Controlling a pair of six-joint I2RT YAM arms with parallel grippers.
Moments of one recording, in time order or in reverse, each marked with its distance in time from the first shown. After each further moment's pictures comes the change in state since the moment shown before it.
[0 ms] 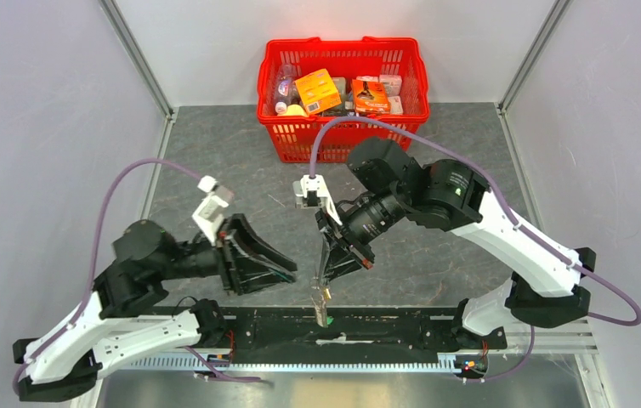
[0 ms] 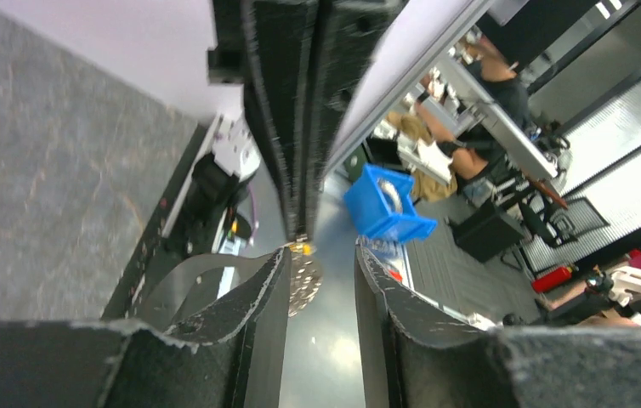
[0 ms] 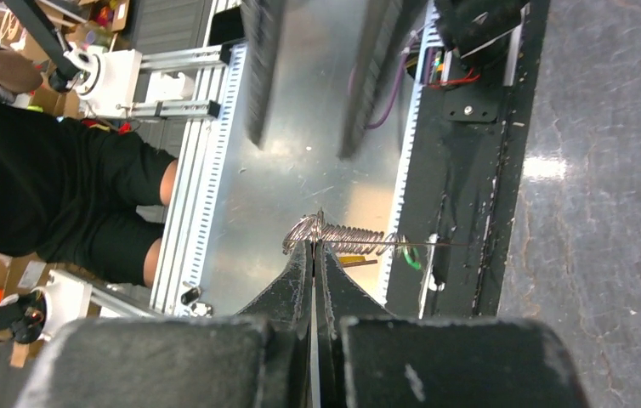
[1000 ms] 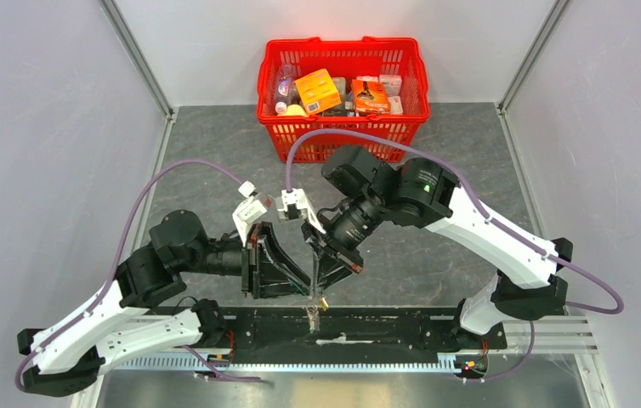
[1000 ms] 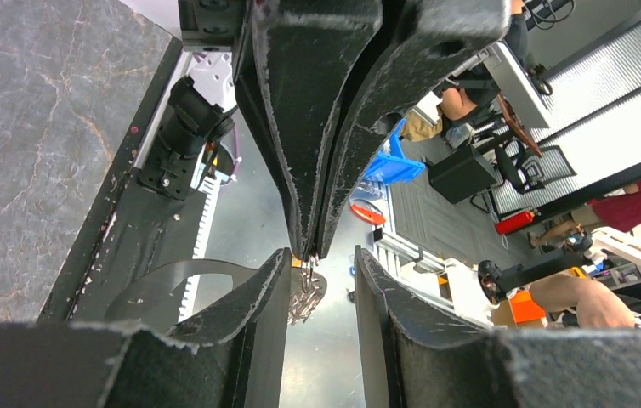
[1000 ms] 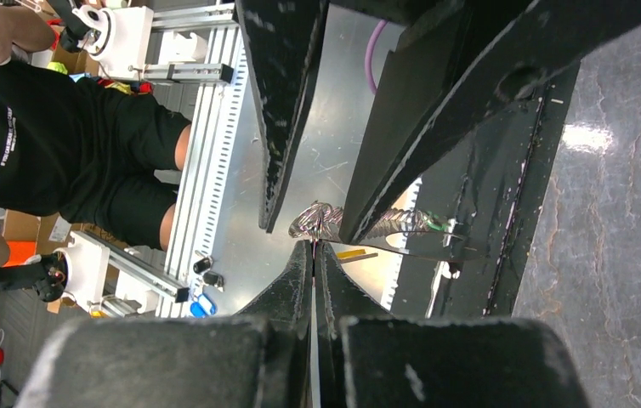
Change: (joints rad) left arm 0.000 0.118 -0.017 -0.089 0.138 -0.011; right arm 0.027 0.100 0.043 -0.113 -0.056 -0.077
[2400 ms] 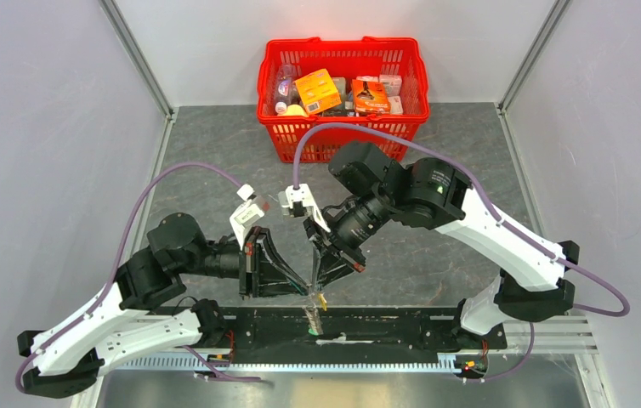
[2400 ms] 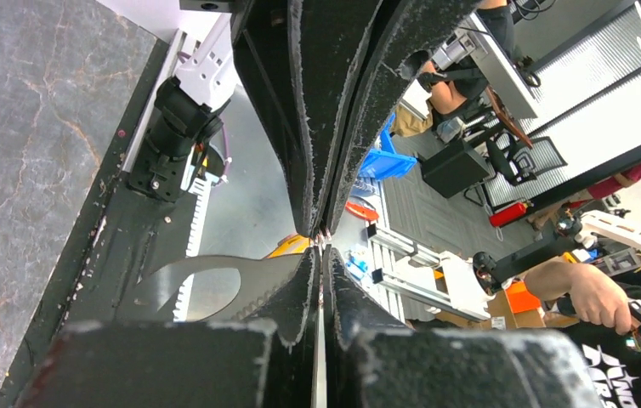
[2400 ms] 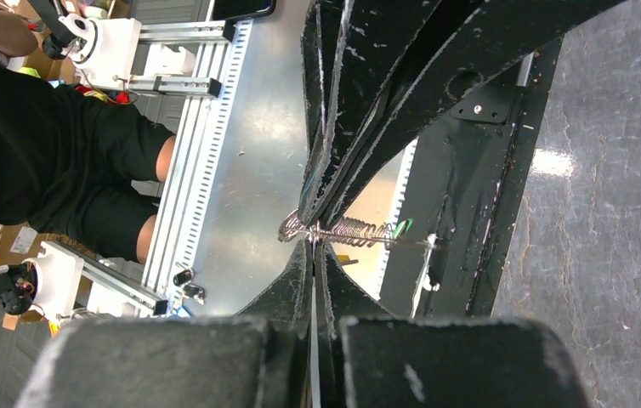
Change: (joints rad) left arm 0.001 -0.022 -0.030 0.024 0.030 -0.005; right arm 0.011 -0.013 0.038 0.031 0.027 -0.003
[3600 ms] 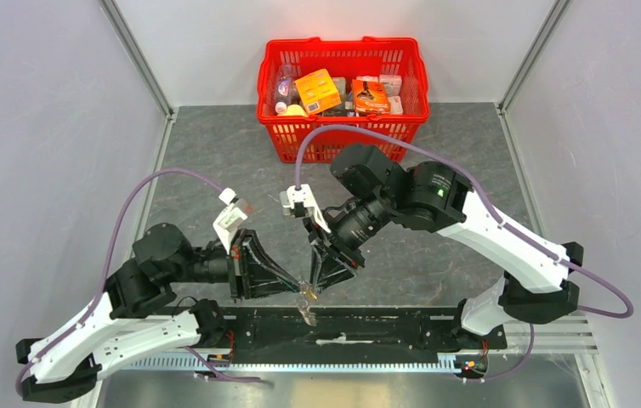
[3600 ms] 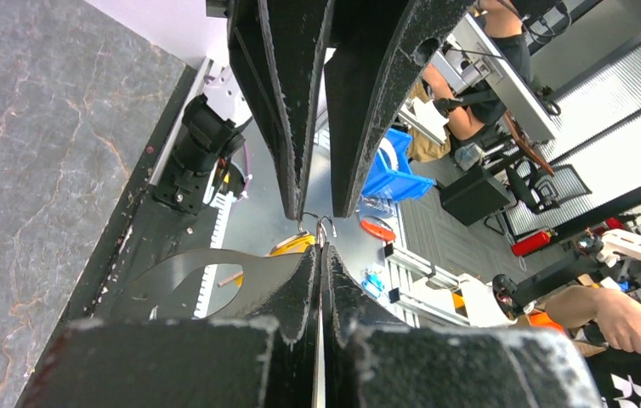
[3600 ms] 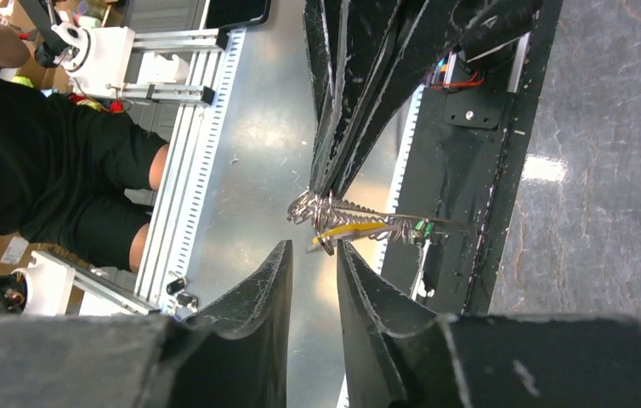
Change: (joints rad) left arm 0.000 -0.082 -0.041 0.006 -0.080 0.008; right arm -0.001 -0.024 -0.056 0.054 0.012 0.014
